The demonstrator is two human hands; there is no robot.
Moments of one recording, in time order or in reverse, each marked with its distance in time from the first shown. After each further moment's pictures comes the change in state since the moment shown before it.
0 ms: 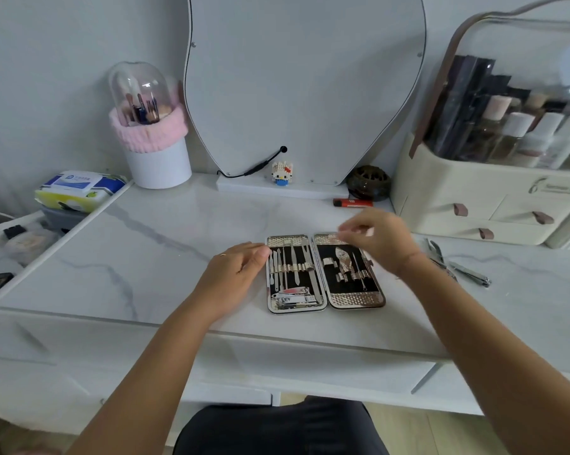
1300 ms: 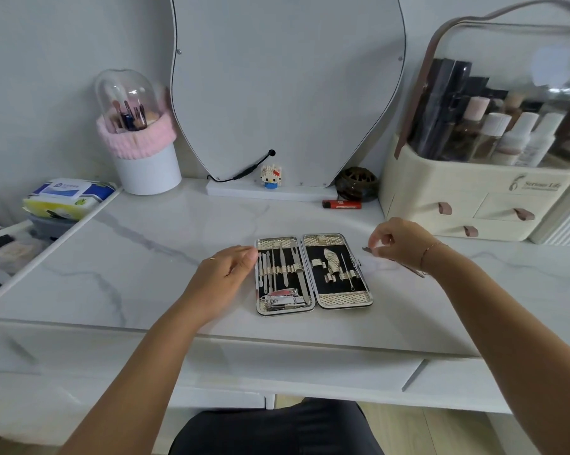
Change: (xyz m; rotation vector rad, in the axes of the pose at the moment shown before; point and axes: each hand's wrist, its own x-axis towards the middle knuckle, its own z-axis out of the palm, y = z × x) left_hand -0.001 0.004 -0.001 -0.053 -0.005 0.007; right_hand 0.005 0.066 -0.030 -0.374 -0.224 0.110
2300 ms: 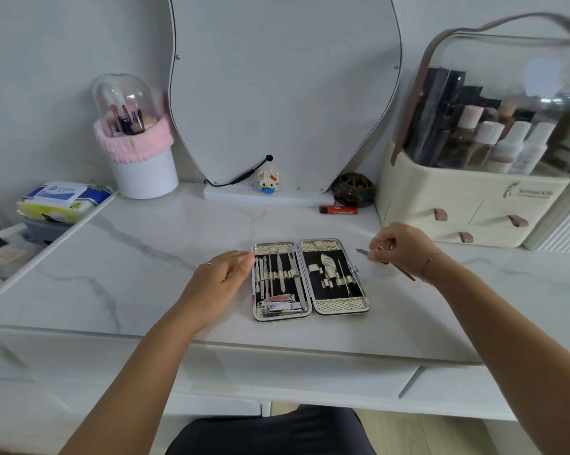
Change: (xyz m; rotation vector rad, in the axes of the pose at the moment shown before) left_hand 0.001 -0.004 0.001 -0.004 0.002 -0.002; right_hand -0.007 0.002 -0.002 0.169 0.125 0.068
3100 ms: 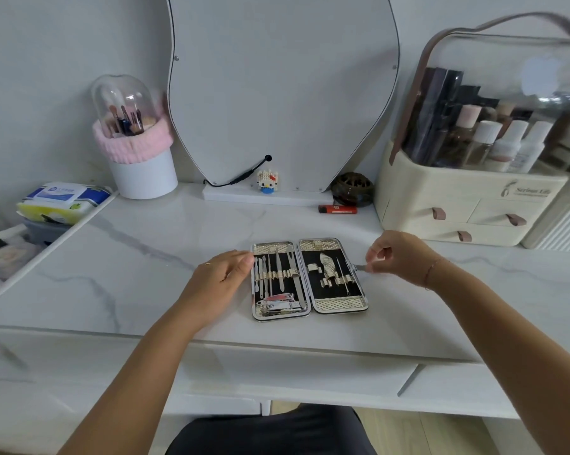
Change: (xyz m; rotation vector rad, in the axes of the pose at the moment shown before) left_hand -0.001 0.002 0.000 0.014 -0.001 -0.004; right_hand -0.016 -0.005 0.000 -0.015 -0.099 -0.097
